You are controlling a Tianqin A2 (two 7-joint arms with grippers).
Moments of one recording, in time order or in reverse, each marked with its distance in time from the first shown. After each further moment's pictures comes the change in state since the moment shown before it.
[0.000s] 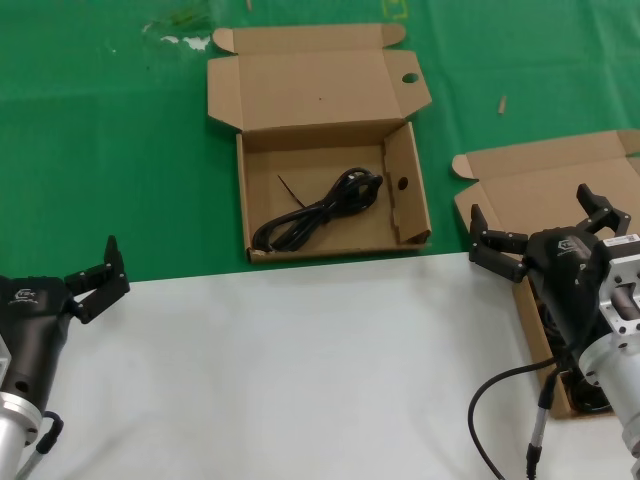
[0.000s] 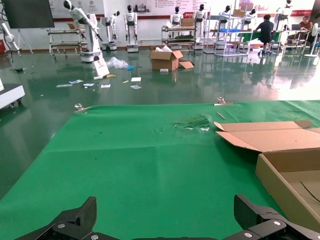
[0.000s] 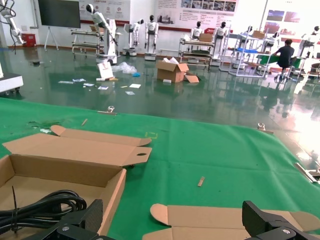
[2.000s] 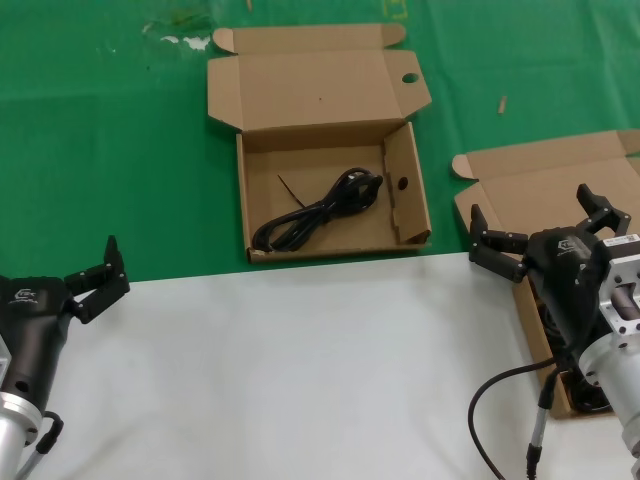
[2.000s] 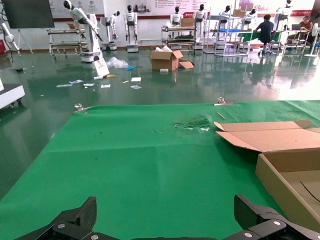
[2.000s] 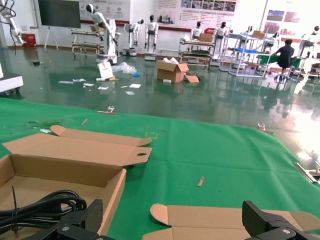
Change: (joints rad) left arm 0.000 0.000 0.000 0.000 0.000 0.000 0.000; right arm 0.000 0.000 0.000 0.000 0.000 0.000 0.000
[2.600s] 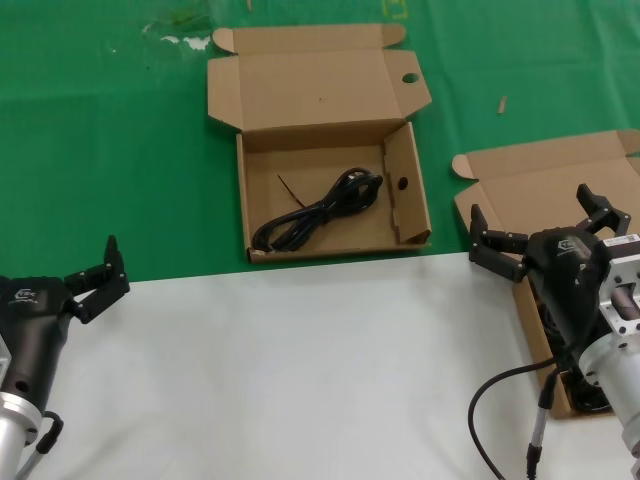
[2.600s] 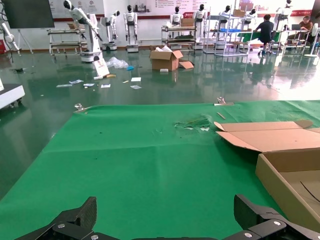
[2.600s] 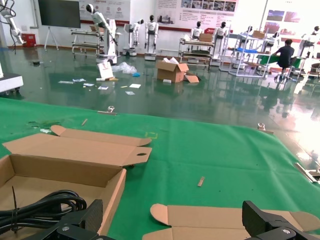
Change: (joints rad) left arm 0.000 0.000 0.000 0.000 0.000 0.000 0.000; right arm 0.000 0.000 0.000 0.000 0.000 0.000 0.000
